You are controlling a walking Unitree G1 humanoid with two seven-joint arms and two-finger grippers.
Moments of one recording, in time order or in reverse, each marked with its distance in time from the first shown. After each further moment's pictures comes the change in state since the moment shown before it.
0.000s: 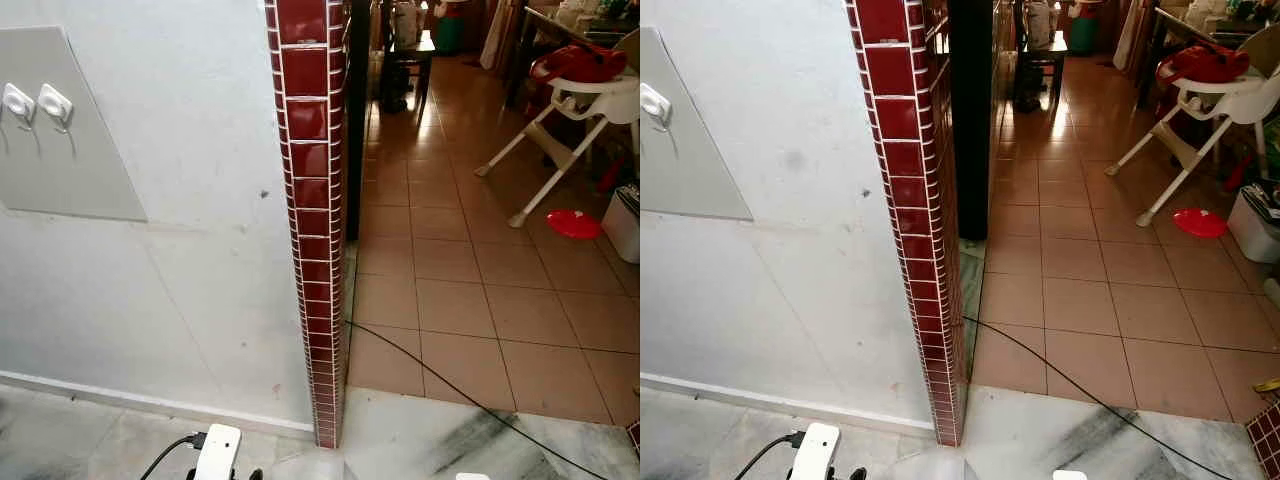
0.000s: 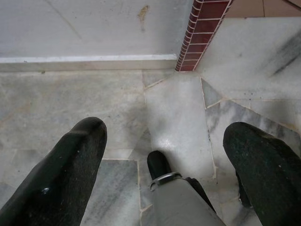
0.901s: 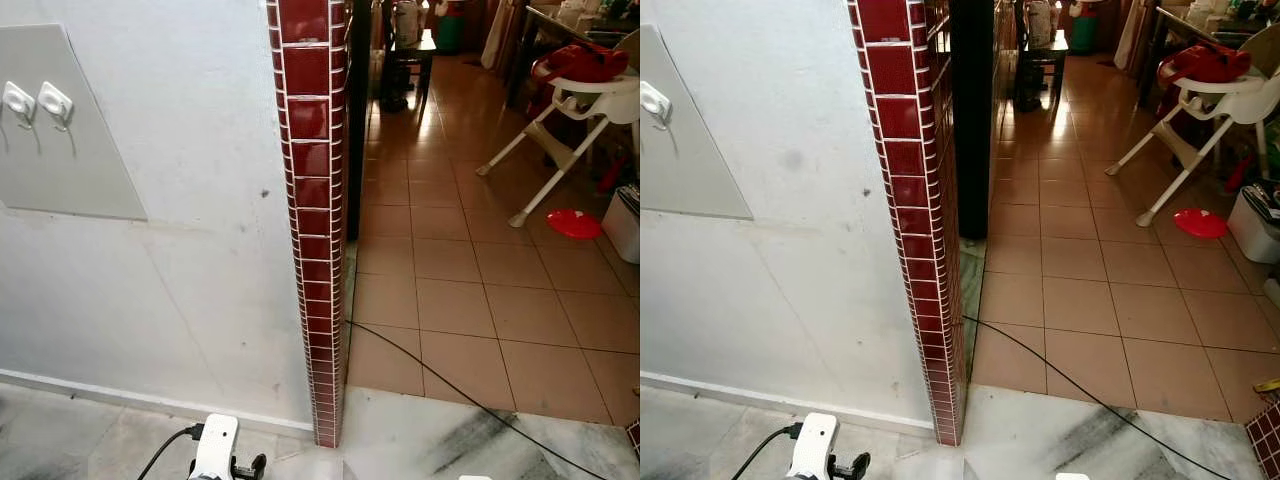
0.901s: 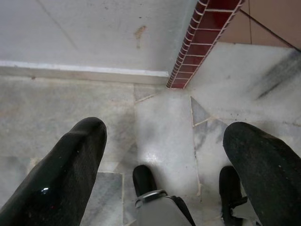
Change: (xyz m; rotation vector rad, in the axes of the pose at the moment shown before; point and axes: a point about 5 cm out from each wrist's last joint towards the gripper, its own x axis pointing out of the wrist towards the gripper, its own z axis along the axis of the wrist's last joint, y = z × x) left arm 0.001 0.002 0.010 -0.097 -0.064 -0.015; right arm -0.002 -0.003 -0.005 -0.007 -0.026 0.002
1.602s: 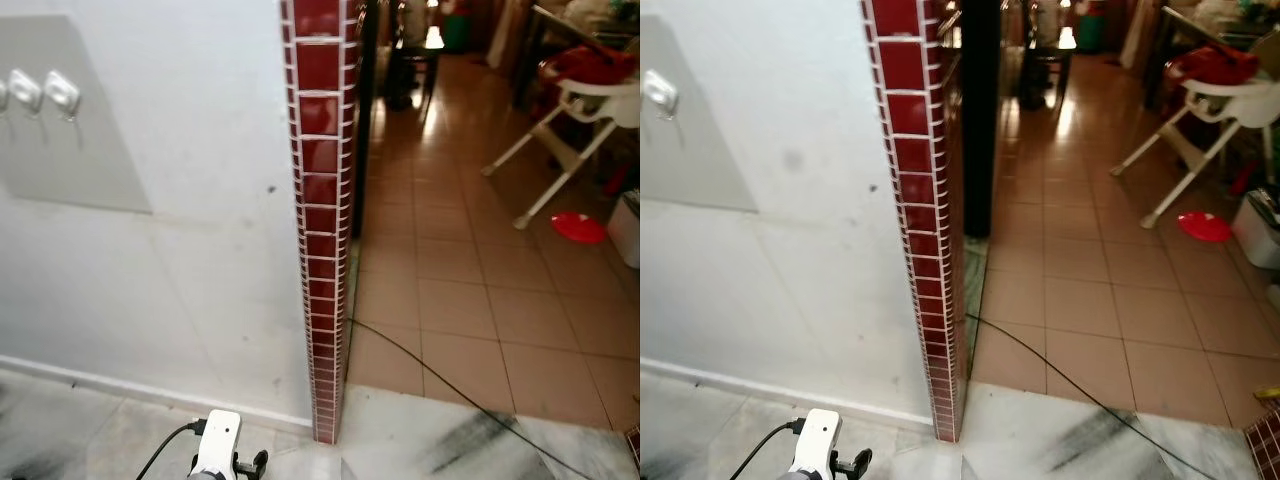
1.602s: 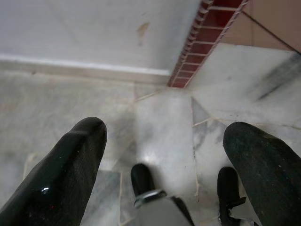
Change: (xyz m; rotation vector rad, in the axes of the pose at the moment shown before) left arm 0.003 -0.004 0.007 0.046 -0.009 -0.019; right arm -0.003 -0.002 -0.010 0.003 0.020 -0.018
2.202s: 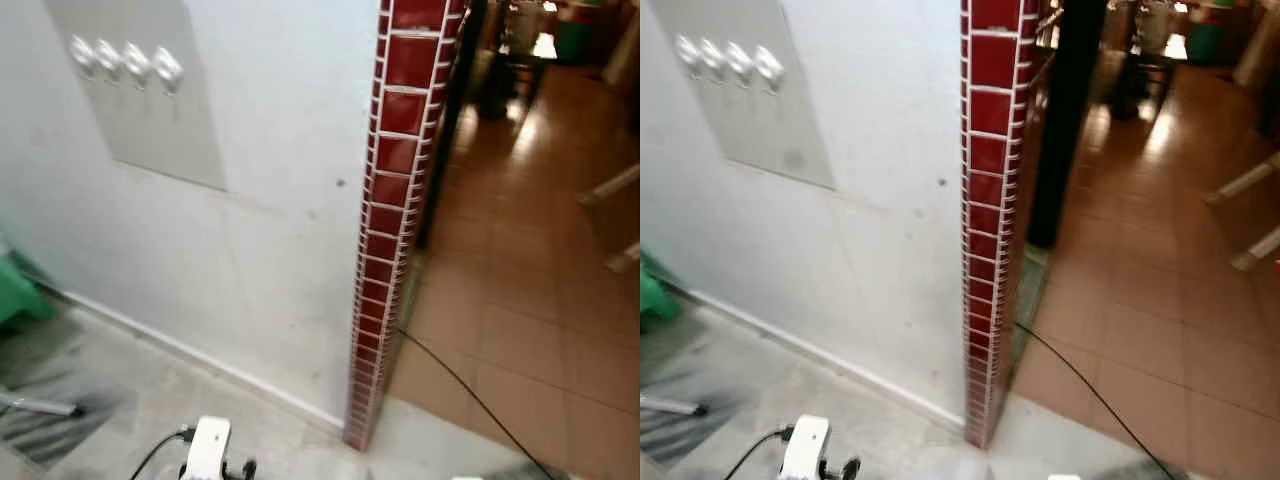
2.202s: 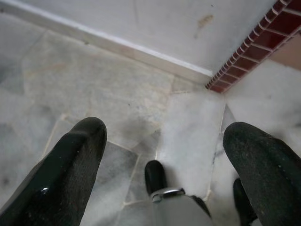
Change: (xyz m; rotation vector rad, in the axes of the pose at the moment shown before) left arm -0.001 0.004 -0.001 0.003 0.000 0.018; right arm 0.002 0.005 0.008 -0.035 -0.023 0.021
